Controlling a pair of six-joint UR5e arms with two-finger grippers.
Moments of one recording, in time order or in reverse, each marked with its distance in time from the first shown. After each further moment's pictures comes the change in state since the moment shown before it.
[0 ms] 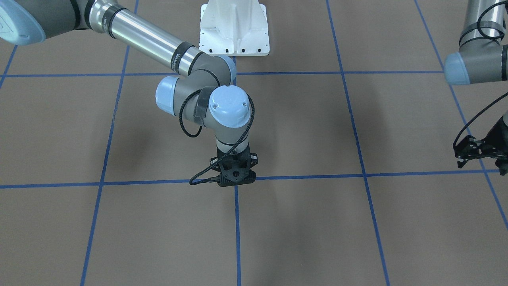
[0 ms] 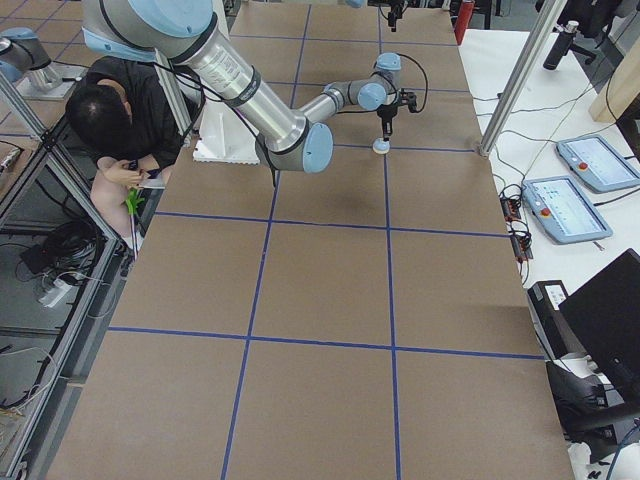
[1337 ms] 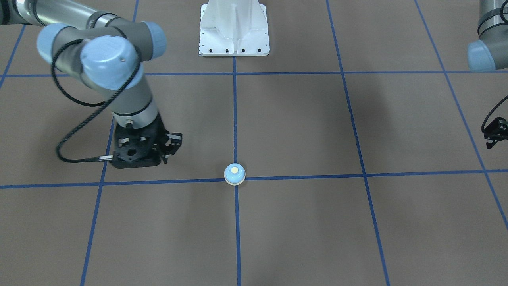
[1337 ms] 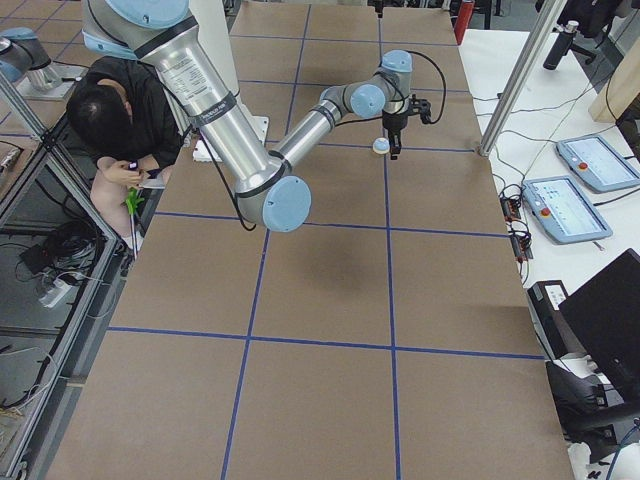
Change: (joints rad) left arm -0.113 0.186 -0.109 0.072 -0.034 0.165; right arm 0.270 -0.441 0.640 -0.341 0.126 -0.291
